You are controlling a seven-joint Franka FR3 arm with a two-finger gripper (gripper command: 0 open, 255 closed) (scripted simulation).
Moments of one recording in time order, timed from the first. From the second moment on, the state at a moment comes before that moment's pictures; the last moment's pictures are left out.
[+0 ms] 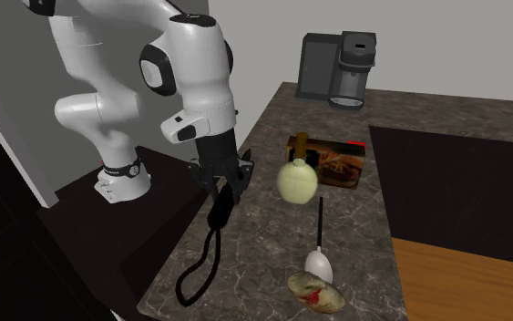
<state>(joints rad) -0.75 -0.05 0.55 -2.14 0.04 2.20 1.06</state>
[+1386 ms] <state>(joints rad) -0.77 0.15 0.51 -2.19 -0.10 2.42 1.09</state>
